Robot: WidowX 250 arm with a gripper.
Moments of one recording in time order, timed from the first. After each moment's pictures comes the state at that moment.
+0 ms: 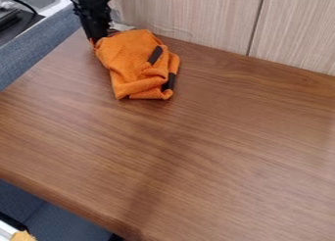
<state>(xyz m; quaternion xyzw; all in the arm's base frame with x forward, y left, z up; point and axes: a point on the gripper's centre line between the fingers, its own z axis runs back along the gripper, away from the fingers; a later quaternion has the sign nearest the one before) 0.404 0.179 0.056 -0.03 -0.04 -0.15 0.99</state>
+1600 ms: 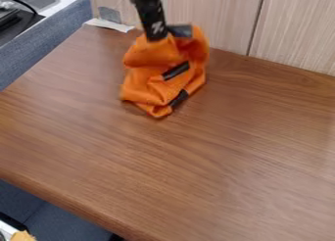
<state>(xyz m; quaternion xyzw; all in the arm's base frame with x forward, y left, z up) 0.334 0.027 0.134 -0.03 -0.14 -0.42 0.89</state>
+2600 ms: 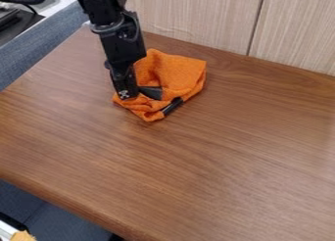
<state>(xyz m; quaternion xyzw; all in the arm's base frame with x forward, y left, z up) 0.295 0.054 0.064 -0.01 -0.08 -0.45 0.89</state>
